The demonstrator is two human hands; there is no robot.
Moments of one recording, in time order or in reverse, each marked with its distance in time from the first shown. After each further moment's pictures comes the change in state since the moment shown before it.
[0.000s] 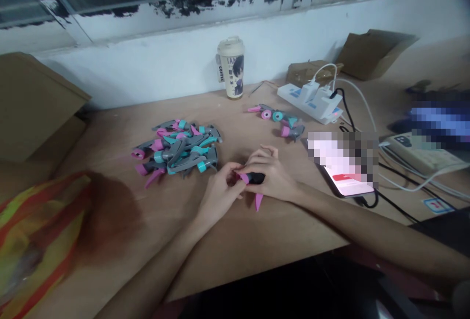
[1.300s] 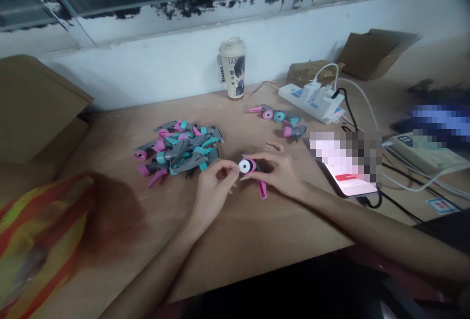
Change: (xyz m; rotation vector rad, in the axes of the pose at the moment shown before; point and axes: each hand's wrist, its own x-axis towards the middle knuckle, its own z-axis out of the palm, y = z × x) left_hand -0.003 0.018 -0.009 0.033 0.228 0.055; right_hand 0.002 -0.001 -0.005 0.166 0.197 0.149
